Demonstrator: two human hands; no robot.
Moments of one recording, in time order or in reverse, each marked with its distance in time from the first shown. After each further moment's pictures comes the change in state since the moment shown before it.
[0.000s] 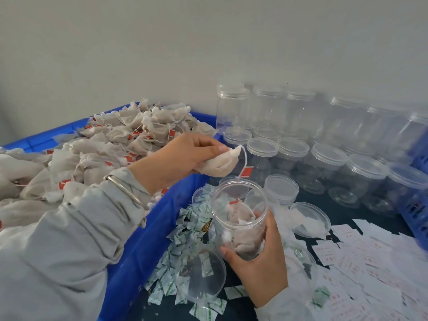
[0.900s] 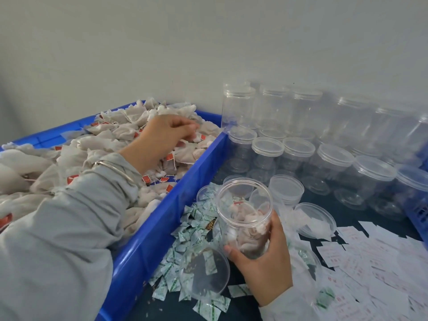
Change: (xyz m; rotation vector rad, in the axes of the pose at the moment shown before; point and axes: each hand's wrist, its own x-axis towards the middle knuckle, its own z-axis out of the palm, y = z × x) left_hand 0.015 -0.012 -0.044 0.104 0.420 0.047; right_hand 0.000 0.000 0.002 0.043 0.000 0.025
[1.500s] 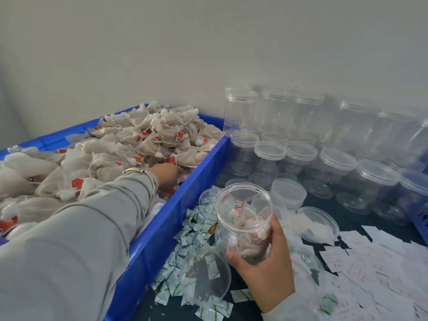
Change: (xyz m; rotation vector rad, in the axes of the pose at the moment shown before) left_hand 0.032 -0.096 0.009 1.226 -0.530 -0.172; right_hand 0.000 0.000 0.000 -0.028 -0.038 0.008
